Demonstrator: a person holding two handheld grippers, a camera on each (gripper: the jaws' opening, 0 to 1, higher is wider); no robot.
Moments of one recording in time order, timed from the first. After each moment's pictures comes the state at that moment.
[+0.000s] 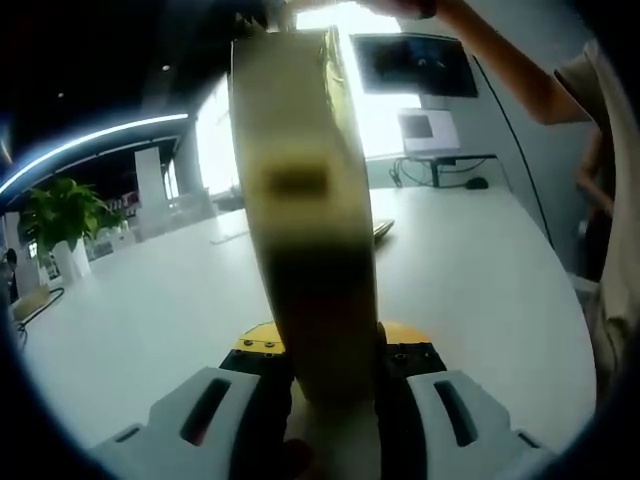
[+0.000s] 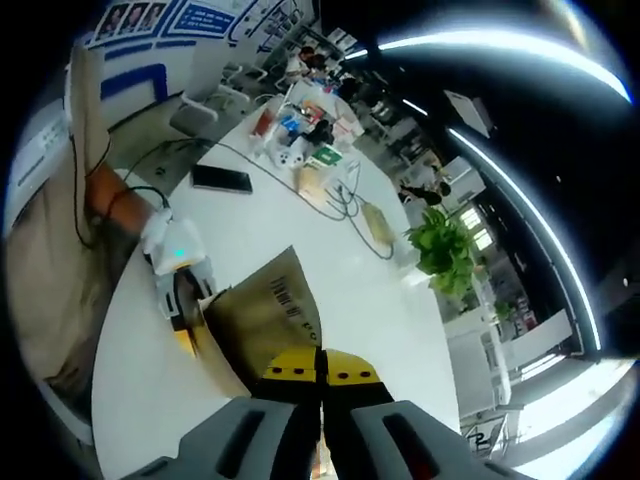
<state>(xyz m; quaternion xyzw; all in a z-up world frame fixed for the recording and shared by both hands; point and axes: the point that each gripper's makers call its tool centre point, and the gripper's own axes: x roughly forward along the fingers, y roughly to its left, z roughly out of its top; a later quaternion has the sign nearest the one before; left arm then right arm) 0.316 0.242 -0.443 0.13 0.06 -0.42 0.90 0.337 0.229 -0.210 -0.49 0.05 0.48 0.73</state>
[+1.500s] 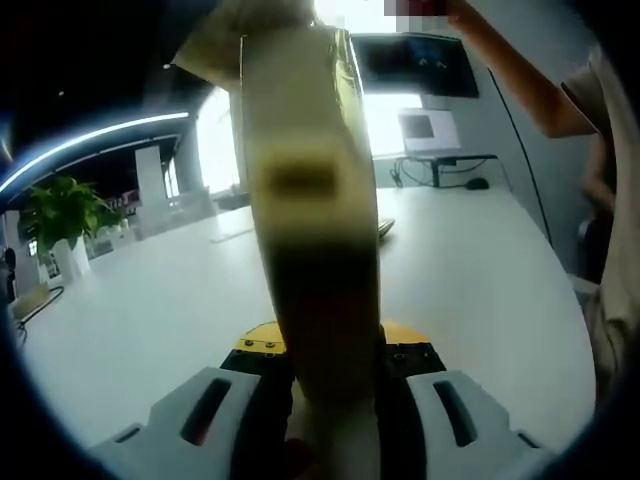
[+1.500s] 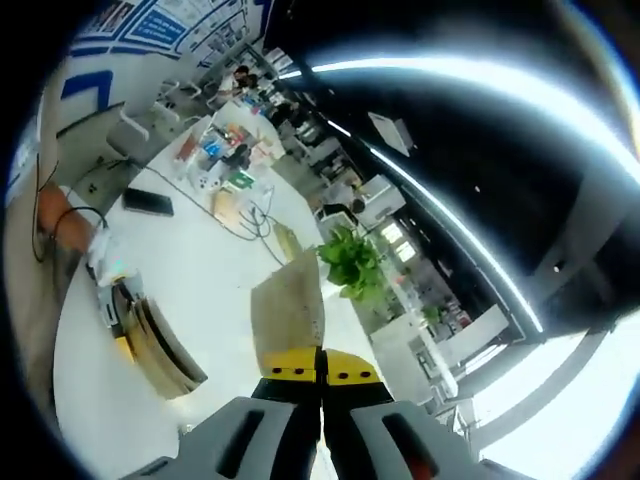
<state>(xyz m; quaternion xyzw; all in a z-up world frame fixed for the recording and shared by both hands) 0.316 0.243 -0.444 0.12 0.07 -0.42 0.90 0.369 0.168 -0.133 -0.44 -0.05 0.36 0.82</state>
